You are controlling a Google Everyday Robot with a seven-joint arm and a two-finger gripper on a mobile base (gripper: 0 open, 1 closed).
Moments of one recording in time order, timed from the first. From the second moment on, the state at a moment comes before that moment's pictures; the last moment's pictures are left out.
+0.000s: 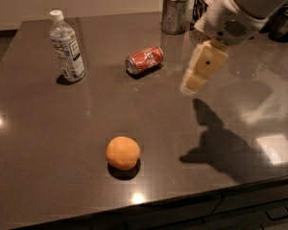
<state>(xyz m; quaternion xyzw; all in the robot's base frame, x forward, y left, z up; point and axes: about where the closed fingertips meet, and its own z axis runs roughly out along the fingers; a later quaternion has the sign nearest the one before) 0.513 -0.107 0.988 -0.60 0.76 0.04 0.25</state>
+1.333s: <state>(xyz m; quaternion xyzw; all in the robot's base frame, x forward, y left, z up) 0.633 0.076 0.969 -0.54 0.76 0.14 0.33</state>
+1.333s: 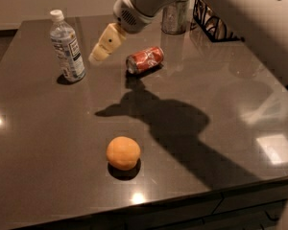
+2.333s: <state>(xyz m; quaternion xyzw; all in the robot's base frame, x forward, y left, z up) 0.674 0.174 0.948 -0.53 0.75 0.18 0.34</state>
